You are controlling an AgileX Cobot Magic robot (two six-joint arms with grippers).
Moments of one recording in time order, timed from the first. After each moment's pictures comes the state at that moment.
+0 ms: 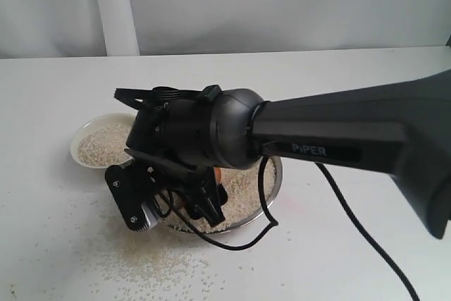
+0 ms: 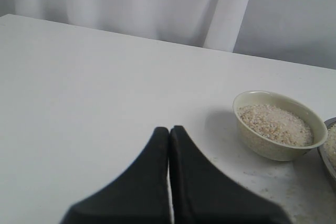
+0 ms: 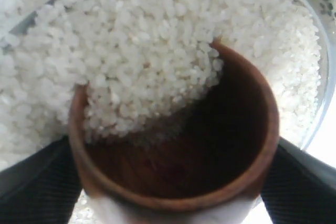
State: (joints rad) left arm 0.07 0.00 0.00 0.19 0.34 -0.34; right arm 0.98 2.14 -1.54 -0.52 0.86 -0.81
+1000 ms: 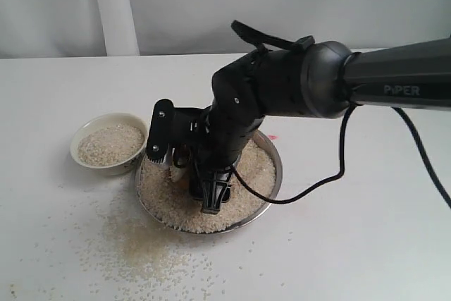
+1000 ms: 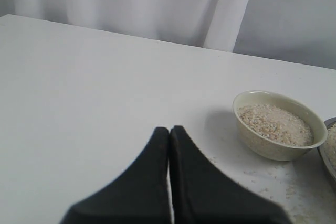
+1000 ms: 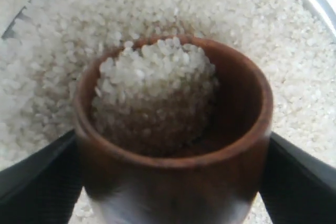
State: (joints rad) left arm 0.07 0.00 0.00 0.19 0.34 -0.34; right arm 0.76 2.02 -1.39 0.01 0.62 -0.78
